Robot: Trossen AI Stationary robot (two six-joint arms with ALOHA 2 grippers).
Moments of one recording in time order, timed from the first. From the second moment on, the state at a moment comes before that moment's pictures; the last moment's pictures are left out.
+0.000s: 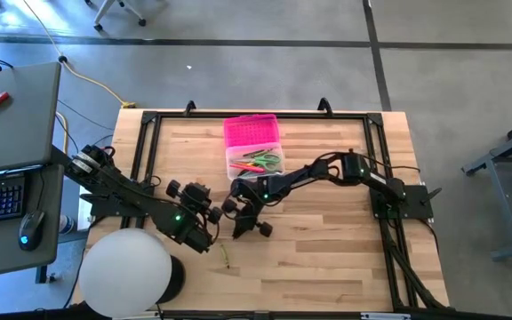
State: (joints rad) left arm -0.54 1.58 1.11 -1.26 -0.97 -1.61; right arm 0.00 2.40 1.52 -0.02 -0.72 -0.81
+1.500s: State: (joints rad) left arm -0.54 1.58 1.11 -1.26 -1.13 -1.64; right arm -0.33 2.15 1.52 -0.09 -0.30 -0.43
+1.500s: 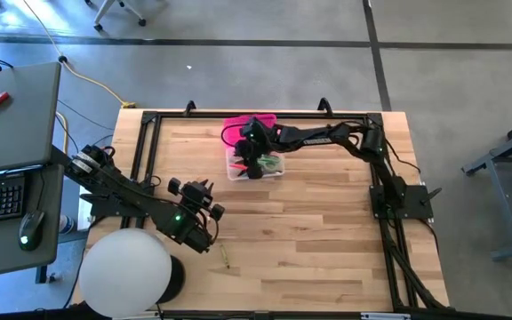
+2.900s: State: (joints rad) left arm -0.39 1.58 1.38 -1.51 -1.09 -1.36; right arm 0.20 2.30 1.52 0.28 0.32 0.34
